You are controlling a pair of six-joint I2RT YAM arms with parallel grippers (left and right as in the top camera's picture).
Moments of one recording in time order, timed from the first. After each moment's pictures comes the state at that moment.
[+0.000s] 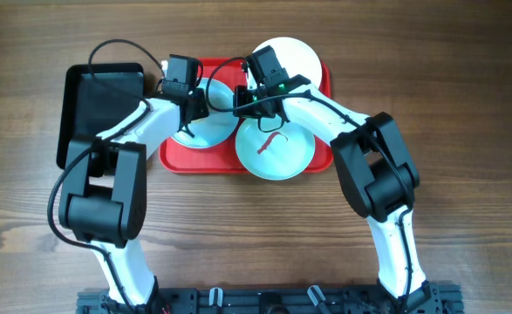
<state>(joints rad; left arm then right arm) -0.21 2.01 1.23 -0.32 -0.17 -0.38 0.53 2.29 1.64 -0.36 -0.31 0.55</state>
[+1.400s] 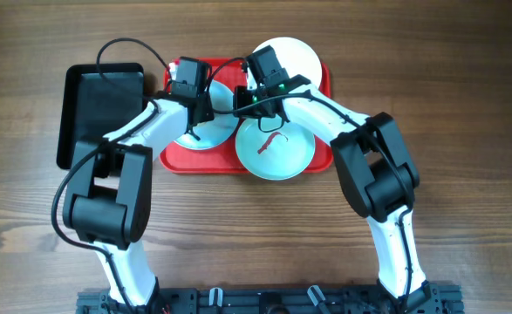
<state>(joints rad) -0.25 2.00 1.23 -0.37 -0.23 -0.38 0.53 2.29 1.64 -0.37 -0.32 0.54</state>
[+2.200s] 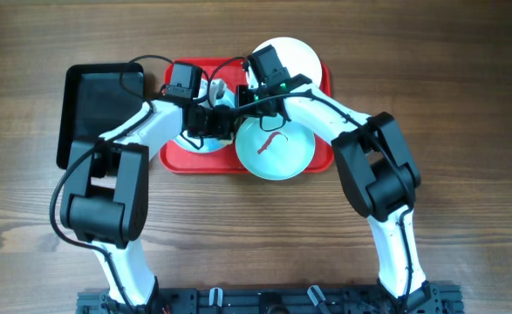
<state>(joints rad) -0.23 2.00 1.21 -0.39 0.47 -0.22 0.52 2.29 1.64 -0.36 -0.31 0.53</state>
